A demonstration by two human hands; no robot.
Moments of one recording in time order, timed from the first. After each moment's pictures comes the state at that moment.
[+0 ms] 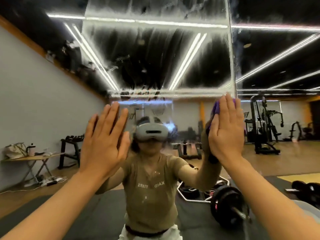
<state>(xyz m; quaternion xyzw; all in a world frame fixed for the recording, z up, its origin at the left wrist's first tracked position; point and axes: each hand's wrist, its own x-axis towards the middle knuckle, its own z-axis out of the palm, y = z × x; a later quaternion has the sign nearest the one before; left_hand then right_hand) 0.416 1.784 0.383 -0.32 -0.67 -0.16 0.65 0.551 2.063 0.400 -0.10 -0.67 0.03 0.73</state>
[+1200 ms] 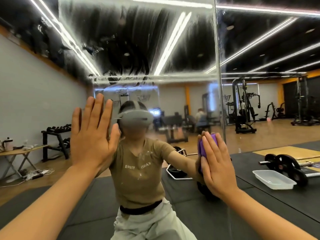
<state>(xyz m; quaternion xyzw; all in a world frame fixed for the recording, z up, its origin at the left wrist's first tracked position) 0.409 1.782 0.361 -0.32 -0.65 -0.19 0.66 0.573 2.074 0.251 -0.02 -0.76 -0.05 0.64</state>
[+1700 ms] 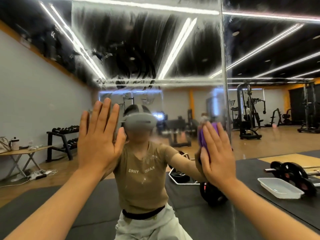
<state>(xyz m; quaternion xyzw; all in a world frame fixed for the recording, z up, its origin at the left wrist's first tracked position) 0.403 1.783 0.362 -0.32 -0.64 -0.18 0.68 0.559 2.072 0.288 0.00 -0.71 -0.06 0.70</state>
